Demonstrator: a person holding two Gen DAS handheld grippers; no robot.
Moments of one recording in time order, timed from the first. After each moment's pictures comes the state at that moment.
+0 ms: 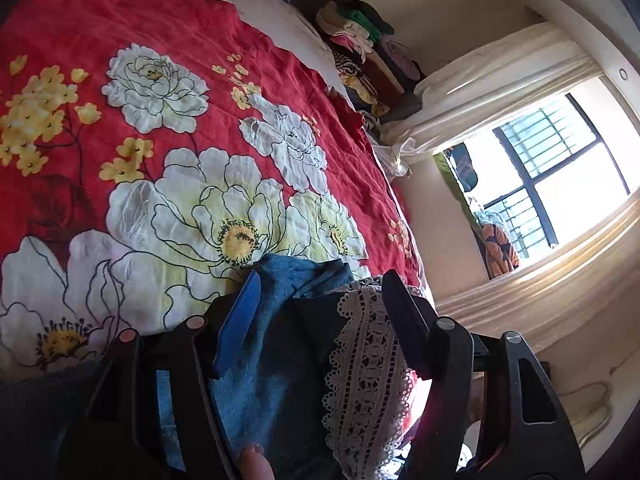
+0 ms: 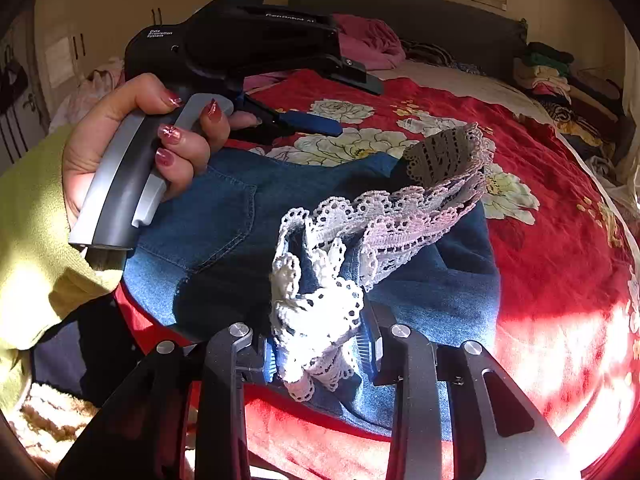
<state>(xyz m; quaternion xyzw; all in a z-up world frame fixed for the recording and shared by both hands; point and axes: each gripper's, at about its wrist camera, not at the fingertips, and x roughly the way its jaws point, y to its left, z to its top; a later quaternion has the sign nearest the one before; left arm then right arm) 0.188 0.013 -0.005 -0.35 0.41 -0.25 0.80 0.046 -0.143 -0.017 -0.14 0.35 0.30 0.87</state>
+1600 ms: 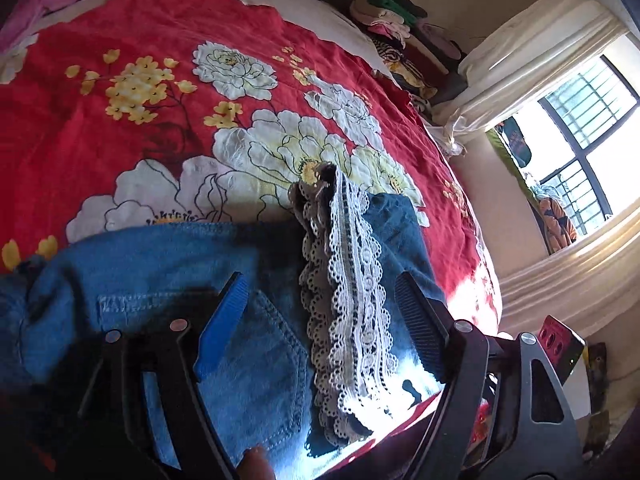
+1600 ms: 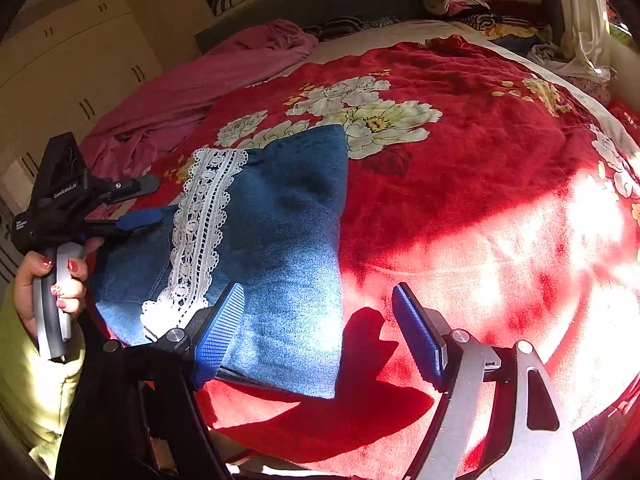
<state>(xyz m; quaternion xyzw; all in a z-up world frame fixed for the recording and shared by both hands) 0.102 0.020 0.002 -0.25 0.46 -0.16 0.84 0.084 -0.272 -0.023 0.10 0.40 0.22 0.88</state>
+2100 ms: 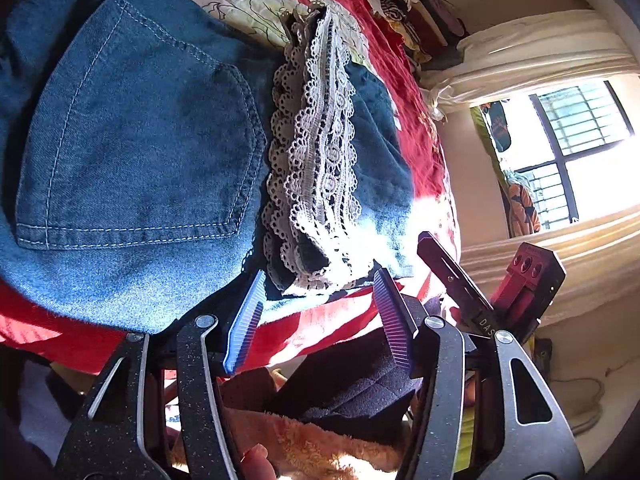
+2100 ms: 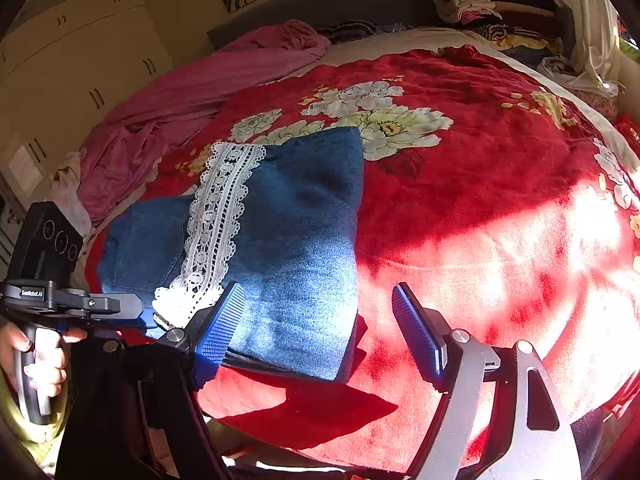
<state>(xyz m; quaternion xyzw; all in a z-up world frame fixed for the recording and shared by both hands) 0.035 -0.013 -0.041 -0.34 0.52 -0.20 0.76 0.073 -0.264 -0.020 0.06 0.40 0.23 0.89</state>
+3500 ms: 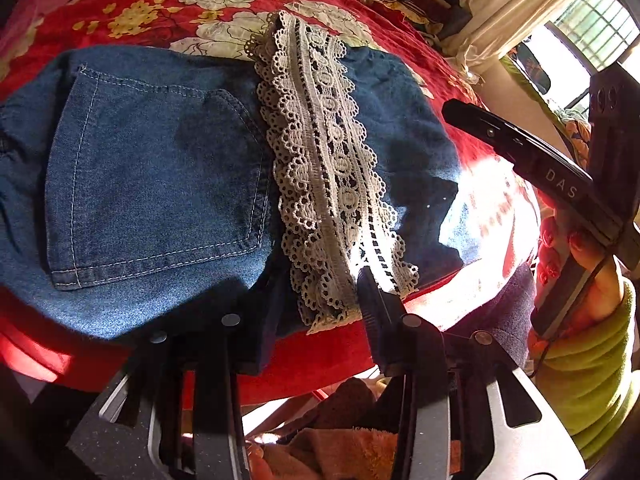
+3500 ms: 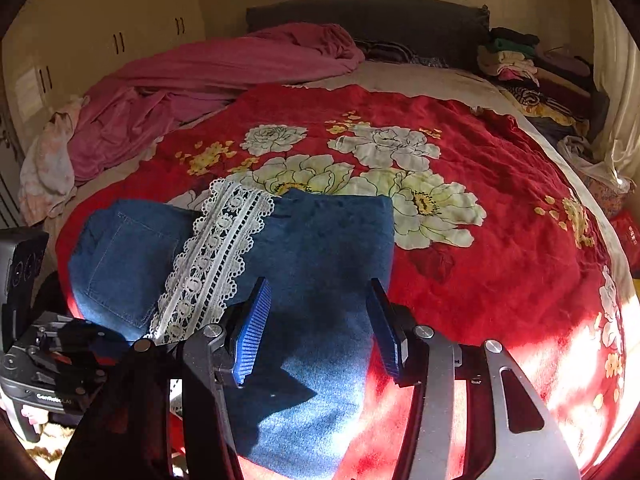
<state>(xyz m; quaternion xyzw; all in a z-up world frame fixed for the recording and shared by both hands) 0.036 -0.044 -0.036 -0.13 0.52 -0.15 0.83 0.130 -0.200 0.013 -0.07 0.36 0.26 0.89</state>
